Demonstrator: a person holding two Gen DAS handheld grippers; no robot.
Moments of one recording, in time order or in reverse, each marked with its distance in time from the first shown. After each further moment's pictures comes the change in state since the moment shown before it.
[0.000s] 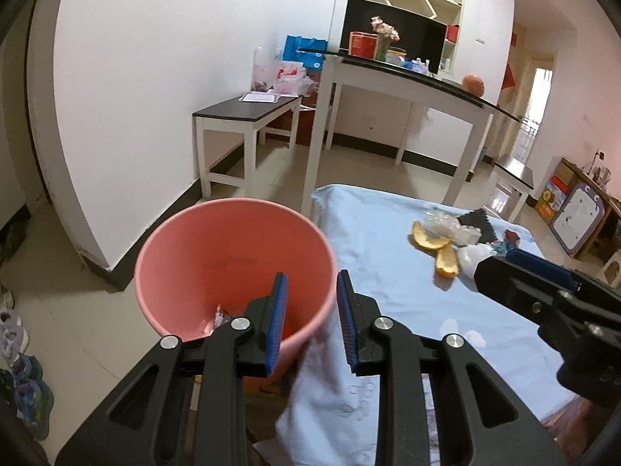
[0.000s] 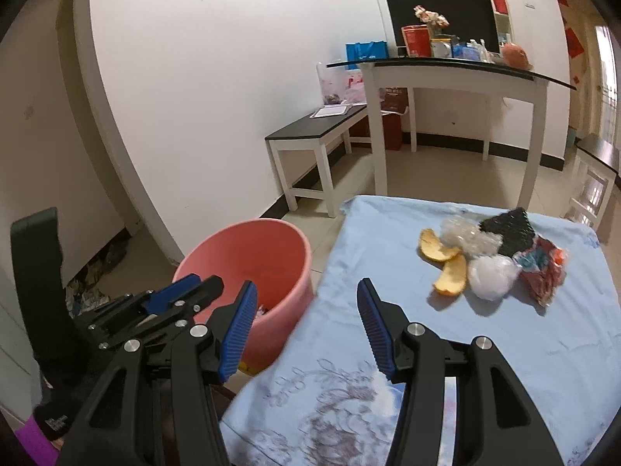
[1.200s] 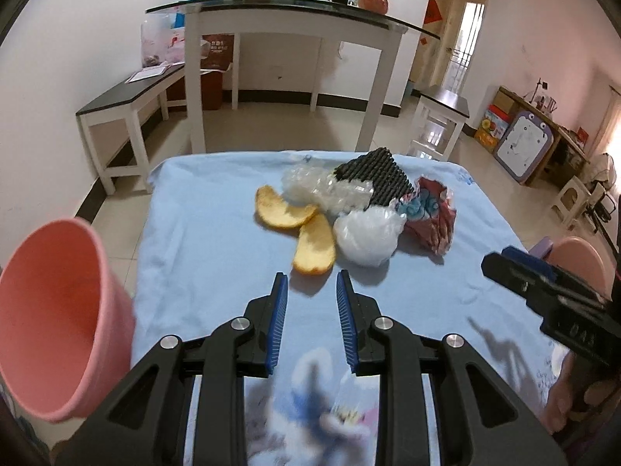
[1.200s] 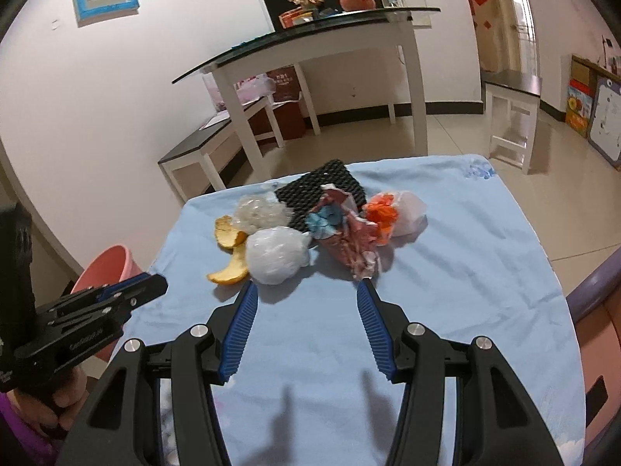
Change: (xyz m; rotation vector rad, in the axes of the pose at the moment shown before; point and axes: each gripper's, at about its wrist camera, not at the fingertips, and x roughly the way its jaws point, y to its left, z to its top) left arm 0.115 -0.160 0.009 0.204 0.182 -0.233; right arm -0.003 -0.229 -0.032 0.259 0.003 -0.213
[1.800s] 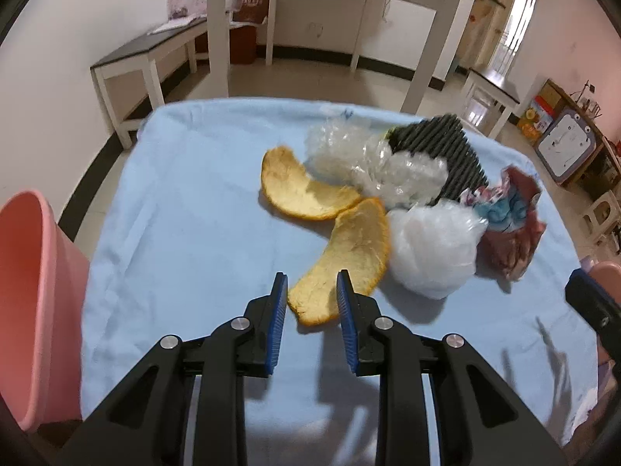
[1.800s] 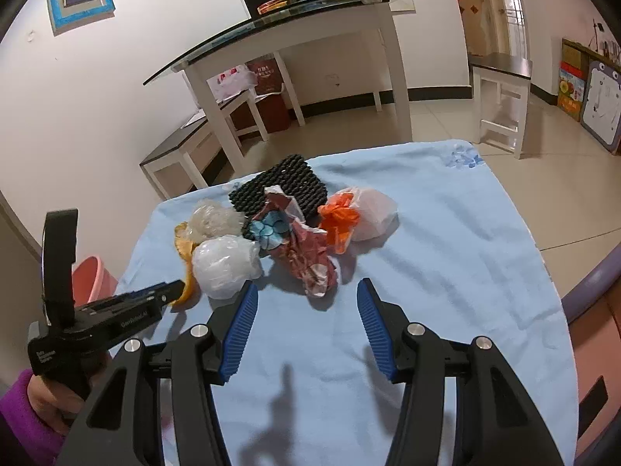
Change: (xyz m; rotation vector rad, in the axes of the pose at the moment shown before) left arm 0.089 0.010 0.010 -0.119 0.160 0.107; right arm 0.032 -0.038 0.014 0.042 0.036 -0.031
